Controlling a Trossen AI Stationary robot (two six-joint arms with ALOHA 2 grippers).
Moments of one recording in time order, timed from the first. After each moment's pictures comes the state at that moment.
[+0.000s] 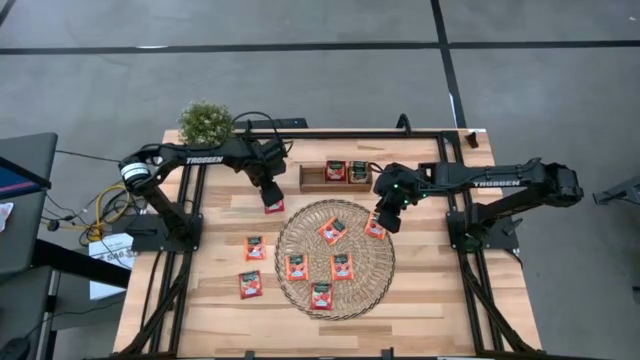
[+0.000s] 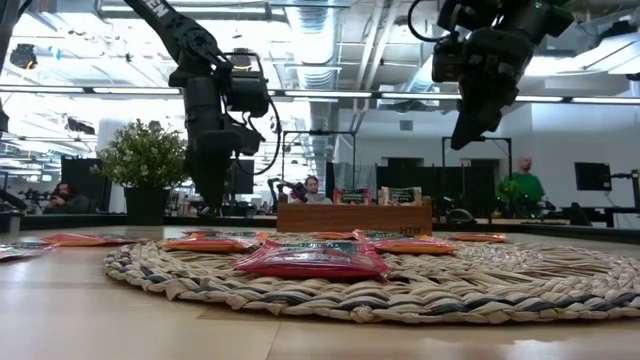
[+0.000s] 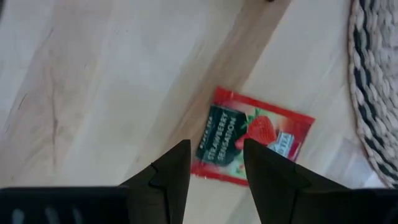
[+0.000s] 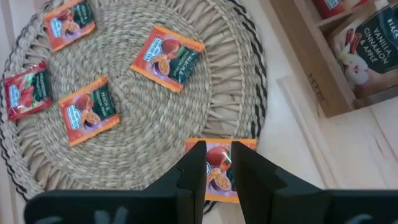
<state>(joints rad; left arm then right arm) 0.52 1.64 1.01 -0.70 0.07 0.01 -0.15 1.23 0.85 -0.64 -0.10 0.20</state>
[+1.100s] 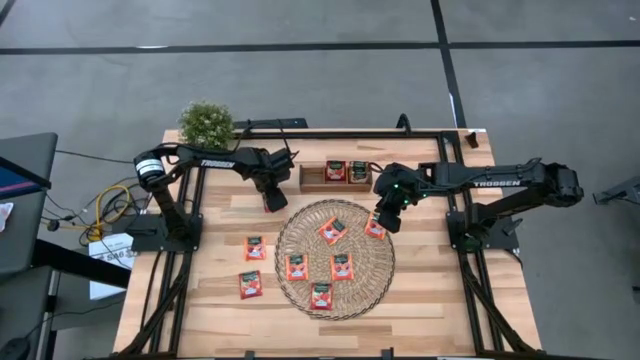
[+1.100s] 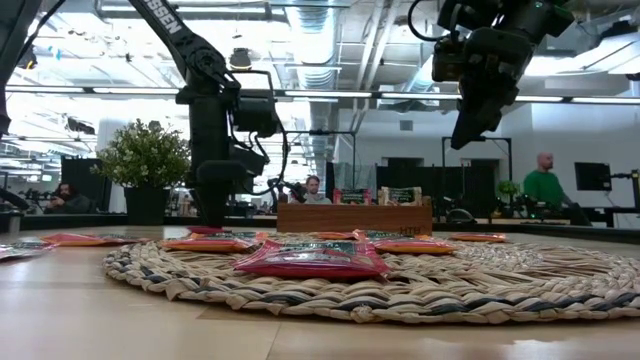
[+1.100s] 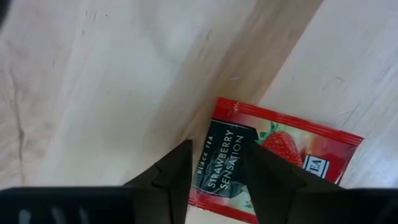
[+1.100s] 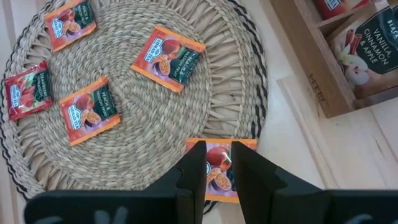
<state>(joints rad) 0.46 1.77 0.98 -0.60 0.00 -0.04 -0.15 1.22 0.85 -0.64 -0.10 0.20</state>
